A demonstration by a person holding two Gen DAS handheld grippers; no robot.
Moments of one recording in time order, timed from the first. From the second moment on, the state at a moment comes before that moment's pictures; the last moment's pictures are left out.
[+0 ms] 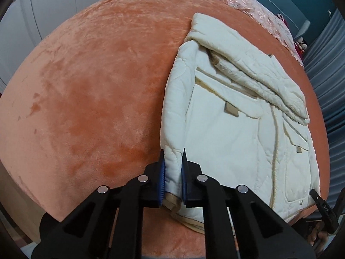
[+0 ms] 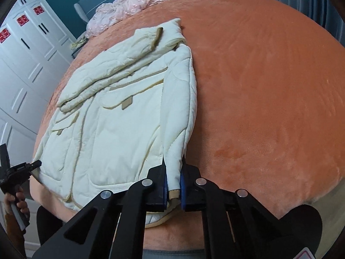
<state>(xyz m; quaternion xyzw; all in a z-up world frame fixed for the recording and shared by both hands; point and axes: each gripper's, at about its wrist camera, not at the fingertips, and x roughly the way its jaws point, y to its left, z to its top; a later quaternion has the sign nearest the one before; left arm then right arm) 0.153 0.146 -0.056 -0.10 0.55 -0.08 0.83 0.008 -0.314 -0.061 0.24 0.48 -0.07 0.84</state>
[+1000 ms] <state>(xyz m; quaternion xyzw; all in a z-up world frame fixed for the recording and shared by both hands) 0.177 0.142 0.082 -0.09 0.45 -0.09 0.88 0.065 -0.374 0.046 0.30 0.37 -0.04 0.88</state>
